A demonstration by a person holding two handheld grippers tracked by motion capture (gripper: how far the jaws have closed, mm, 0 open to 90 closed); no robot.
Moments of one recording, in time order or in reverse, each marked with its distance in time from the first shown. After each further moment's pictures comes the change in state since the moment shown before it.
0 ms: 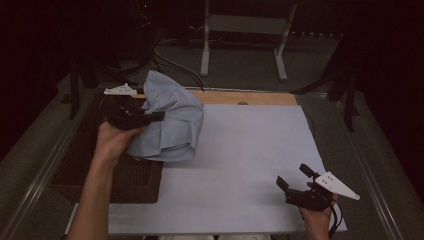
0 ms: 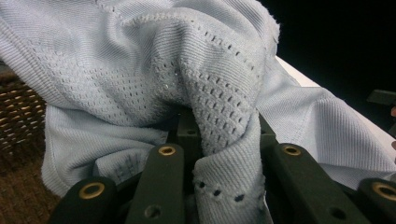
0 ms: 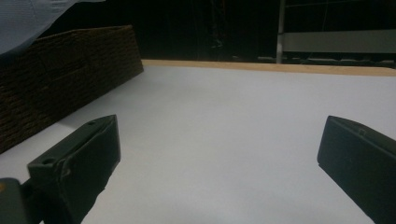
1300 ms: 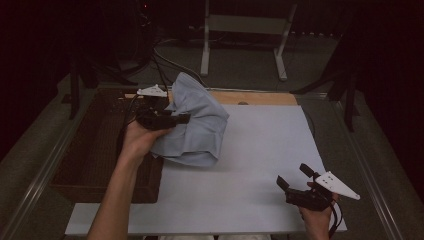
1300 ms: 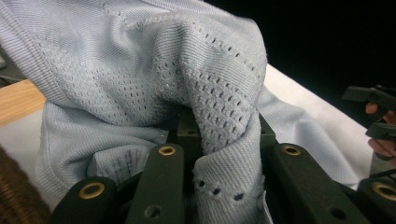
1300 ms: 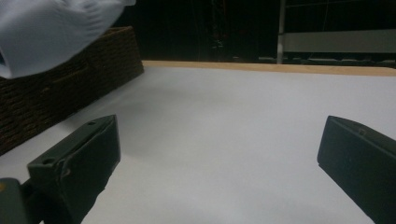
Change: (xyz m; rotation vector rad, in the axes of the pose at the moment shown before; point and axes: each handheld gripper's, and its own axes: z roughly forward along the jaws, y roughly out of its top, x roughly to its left) left arm -0.036 0.015 0.048 0.024 -0.091 0.047; right arm -0.001 0.000 0.000 -0.003 0.002 0.005
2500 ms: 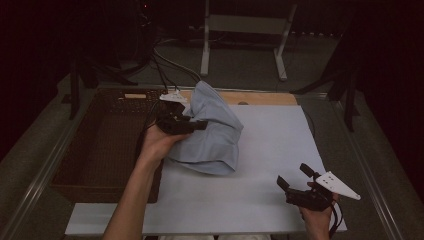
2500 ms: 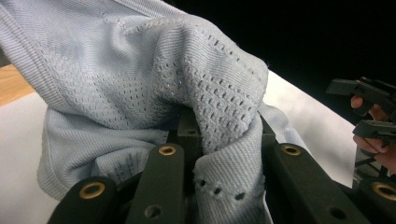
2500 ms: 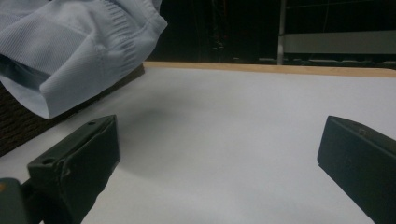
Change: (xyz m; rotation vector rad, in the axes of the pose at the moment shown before) left arm -0.019 -0.001 0.040 0.034 -0.068 0.018; right arm 0.000 0.000 -0.001 -0.004 0.003 0.000
